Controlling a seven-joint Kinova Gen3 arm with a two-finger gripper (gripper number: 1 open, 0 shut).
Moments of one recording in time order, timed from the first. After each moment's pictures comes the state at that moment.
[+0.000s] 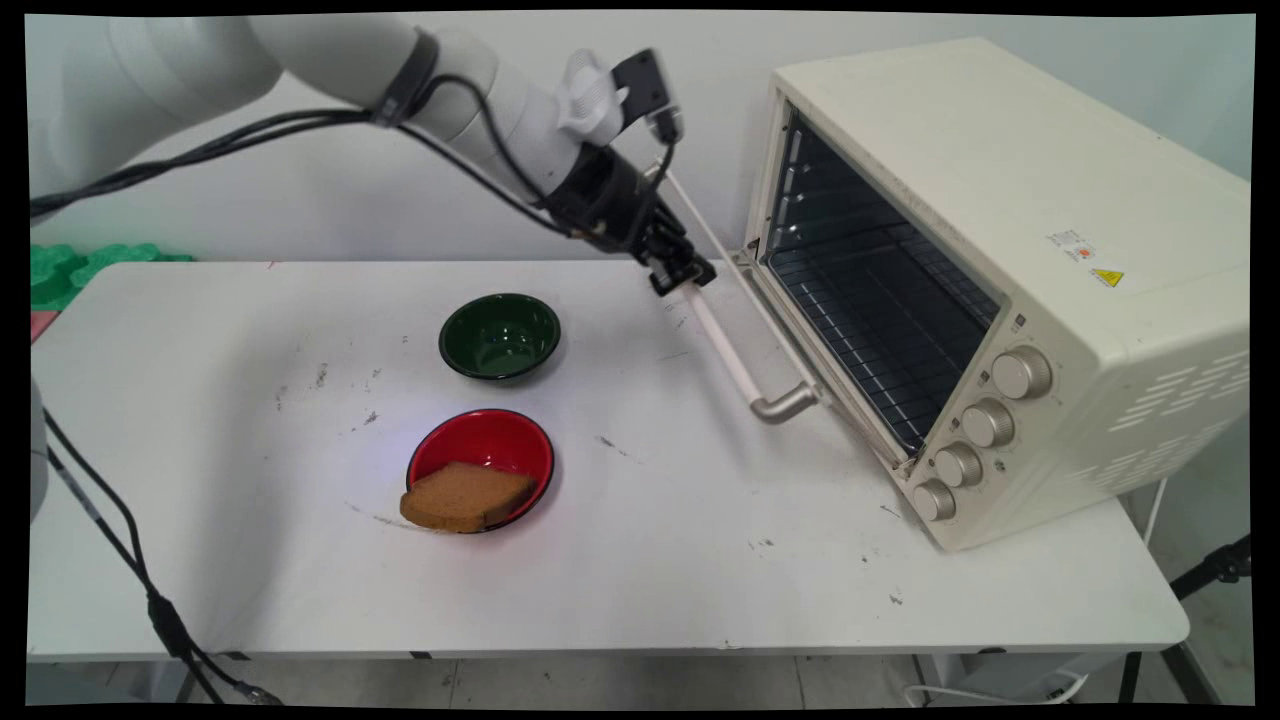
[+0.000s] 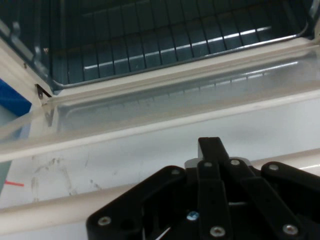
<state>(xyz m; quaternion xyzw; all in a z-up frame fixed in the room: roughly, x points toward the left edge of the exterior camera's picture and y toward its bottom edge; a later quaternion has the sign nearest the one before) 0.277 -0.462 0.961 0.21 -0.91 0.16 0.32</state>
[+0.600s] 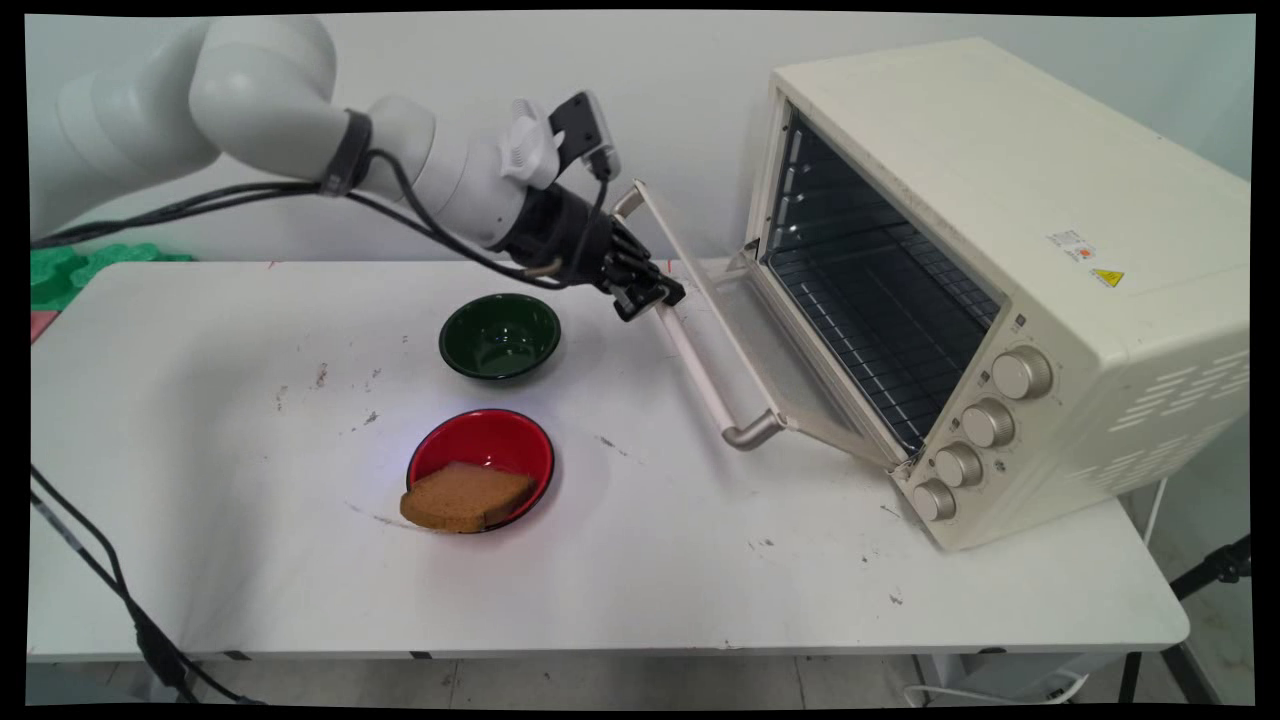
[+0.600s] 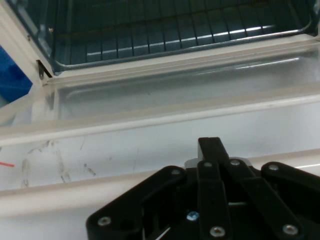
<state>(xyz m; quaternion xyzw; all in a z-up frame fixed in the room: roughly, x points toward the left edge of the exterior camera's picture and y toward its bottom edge) 0.320 -0.442 0.920 0.23 -0.89 0.16 0.36</state>
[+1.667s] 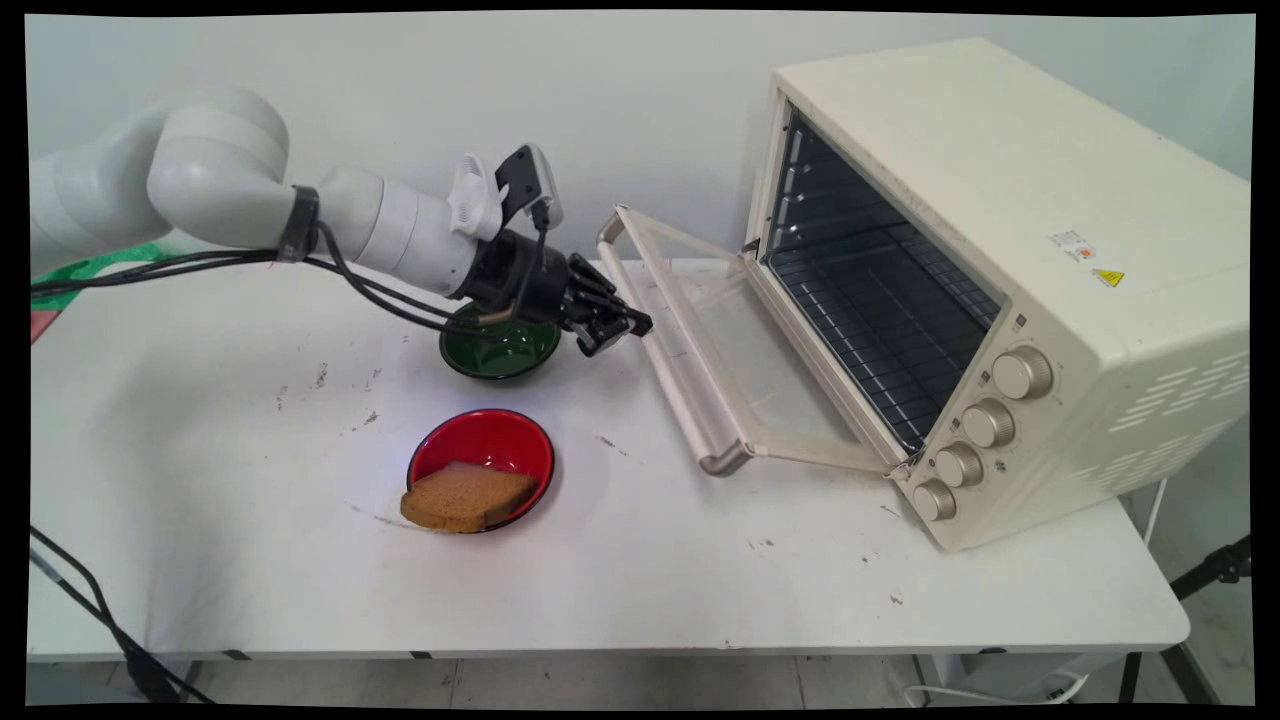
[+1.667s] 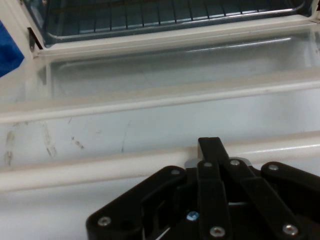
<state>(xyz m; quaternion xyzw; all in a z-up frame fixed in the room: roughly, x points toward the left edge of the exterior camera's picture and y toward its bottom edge) 0.359 -0.420 0.875 0.24 -0.87 0.16 0.39</state>
